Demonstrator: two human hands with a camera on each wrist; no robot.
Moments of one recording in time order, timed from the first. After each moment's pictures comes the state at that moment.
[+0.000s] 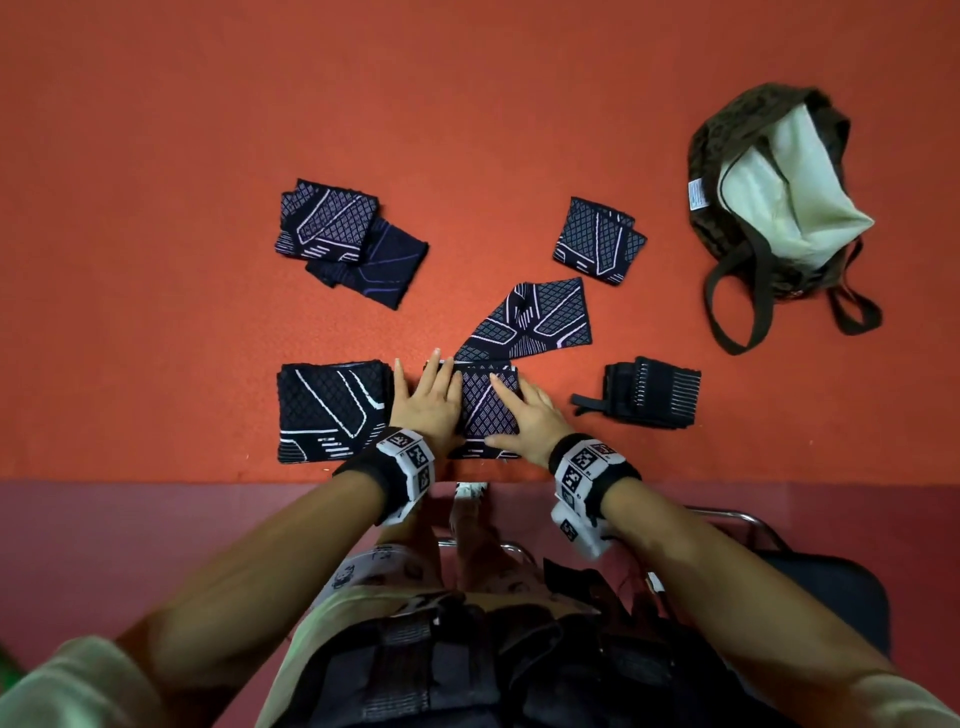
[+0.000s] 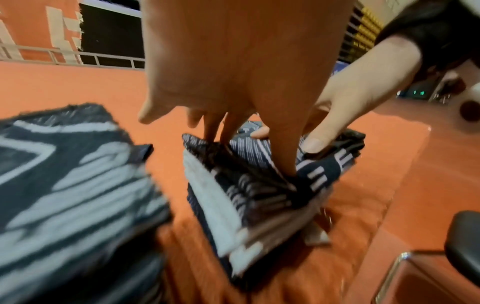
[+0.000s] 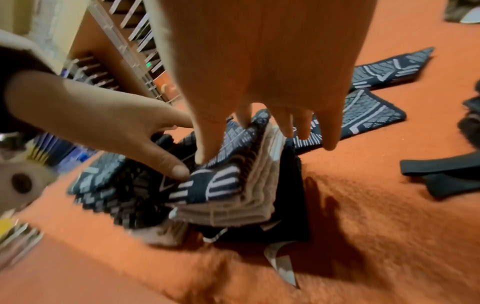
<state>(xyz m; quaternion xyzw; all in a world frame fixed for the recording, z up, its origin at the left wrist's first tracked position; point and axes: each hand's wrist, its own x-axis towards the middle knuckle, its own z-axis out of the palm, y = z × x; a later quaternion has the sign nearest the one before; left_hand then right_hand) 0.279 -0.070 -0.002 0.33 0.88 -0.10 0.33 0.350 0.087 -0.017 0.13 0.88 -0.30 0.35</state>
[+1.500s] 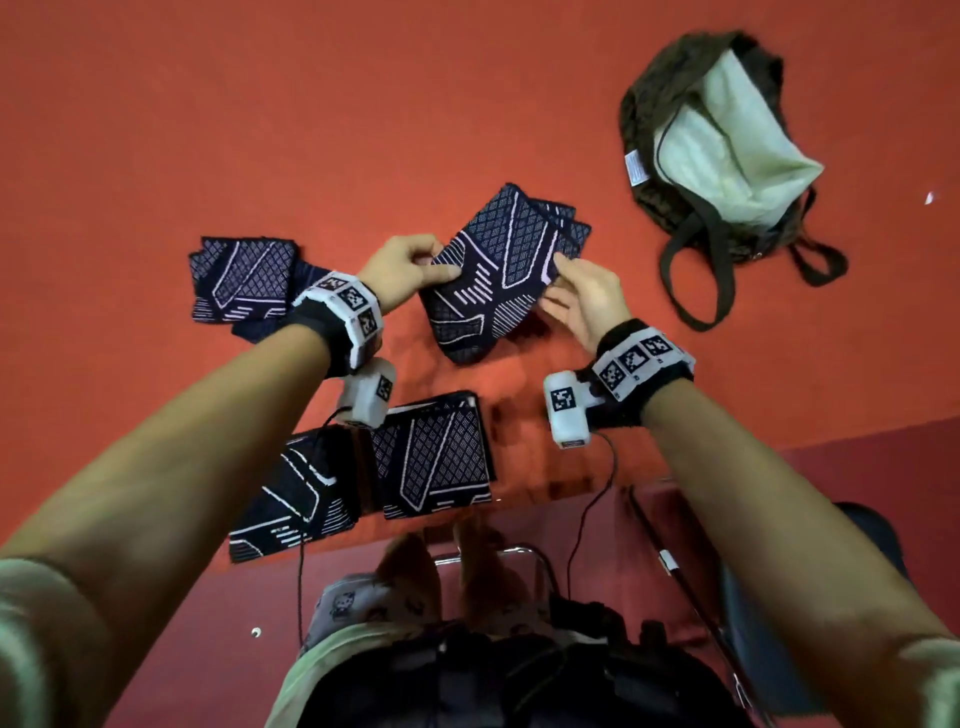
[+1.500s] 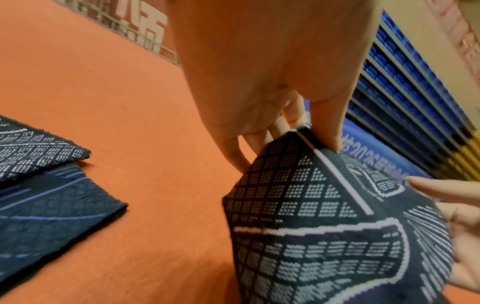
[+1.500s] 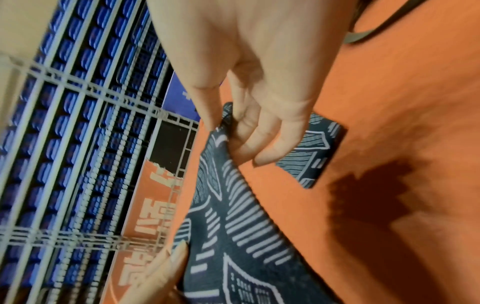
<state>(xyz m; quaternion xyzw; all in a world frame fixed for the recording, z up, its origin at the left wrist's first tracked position) 0.100 0.046 0.031 0.19 0.78 0.43 0.41 0.247 0.221 0.026 0.43 0.47 -0.77 -0.04</state>
